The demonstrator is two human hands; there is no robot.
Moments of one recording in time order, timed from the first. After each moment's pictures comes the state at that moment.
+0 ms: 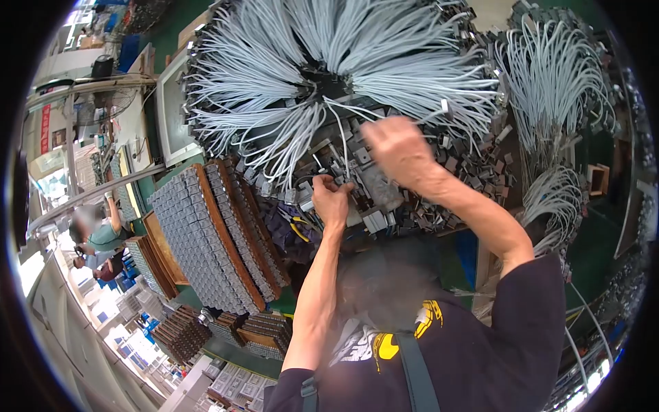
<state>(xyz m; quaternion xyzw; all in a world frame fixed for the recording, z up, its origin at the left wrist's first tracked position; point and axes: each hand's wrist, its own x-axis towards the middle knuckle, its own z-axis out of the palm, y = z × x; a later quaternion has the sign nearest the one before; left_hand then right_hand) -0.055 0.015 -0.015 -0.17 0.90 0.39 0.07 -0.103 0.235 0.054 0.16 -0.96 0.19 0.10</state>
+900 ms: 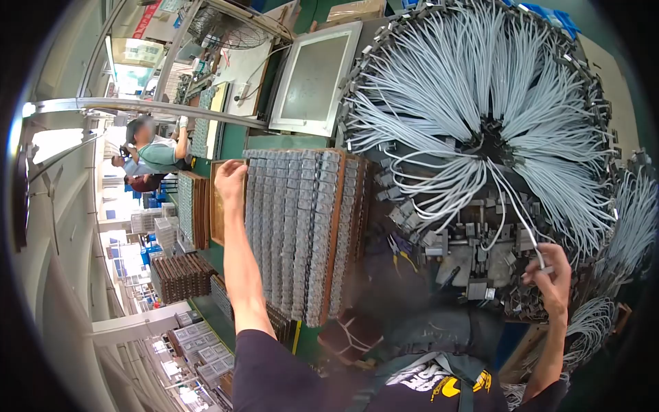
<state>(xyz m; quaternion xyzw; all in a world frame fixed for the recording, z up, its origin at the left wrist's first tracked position) -0.249 -0.545 0.123 -0.23 0.86 0.40 -0.24 -0.052 0.224 0.114 -0.13 -0.71 0.68 -0.15</state>
